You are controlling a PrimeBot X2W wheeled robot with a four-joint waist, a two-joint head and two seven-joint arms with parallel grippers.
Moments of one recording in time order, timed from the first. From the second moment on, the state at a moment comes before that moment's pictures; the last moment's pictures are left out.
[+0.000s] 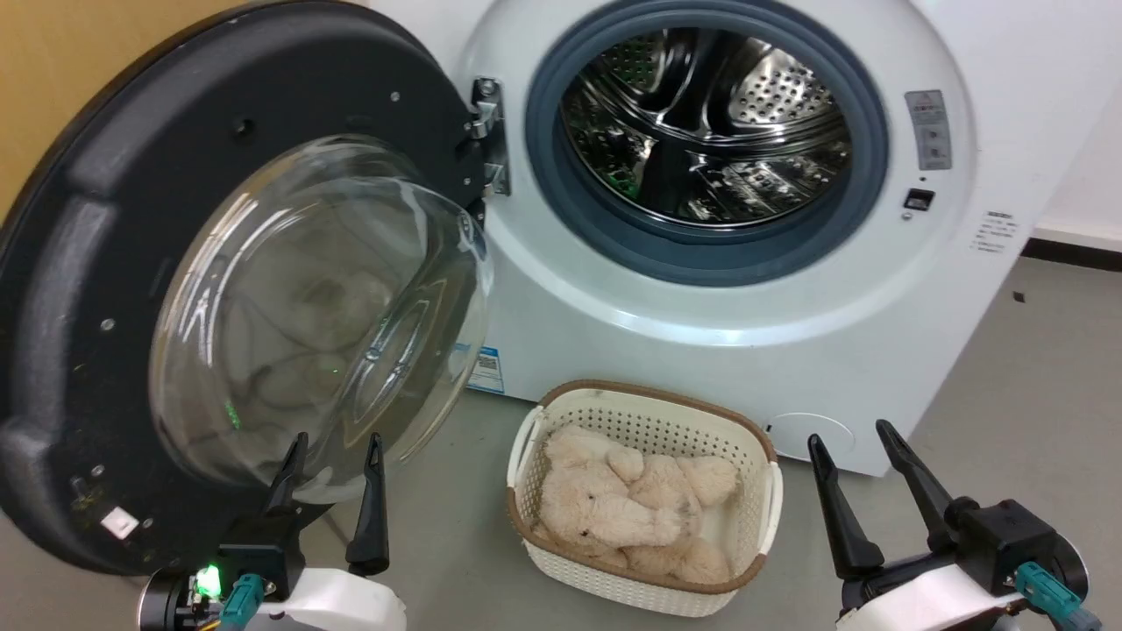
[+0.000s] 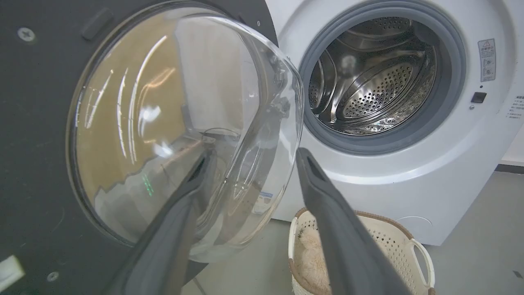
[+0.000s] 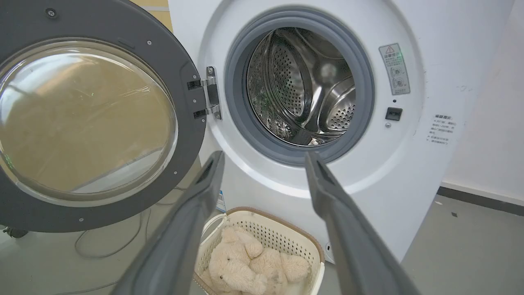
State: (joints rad) left arm 0.03 0.05 -0.02 0.01 -0.04 0.01 -0.13; right arm 0.03 -0.05 0.06 0.00 0.10 0.13 -0.13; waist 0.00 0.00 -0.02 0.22
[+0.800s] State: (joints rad) left arm 0.04 0.05 -0.02 0.00 -0.06 0.03 -0.18; right arm 0.03 -0.05 0.11 0.00 0.15 0.13 -0.18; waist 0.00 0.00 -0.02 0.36
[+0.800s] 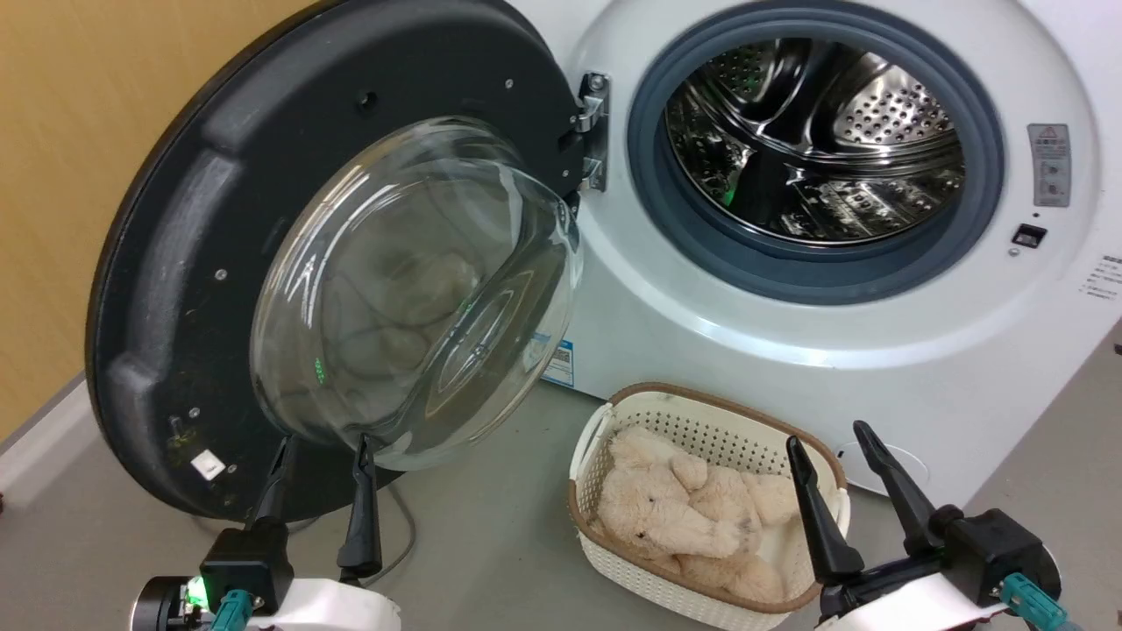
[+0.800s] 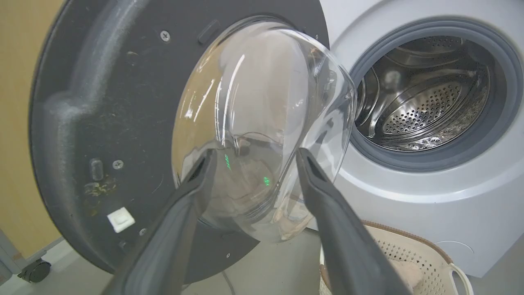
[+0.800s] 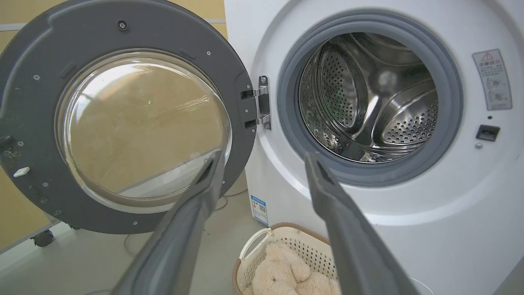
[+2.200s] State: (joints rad) left arm 0.08 0.05 0.01 -0.04 -0.10 0.06 -0.26; right arm -0.01 -0.05 0.20 0.04 0.20 0.13 -0.26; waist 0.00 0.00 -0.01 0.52
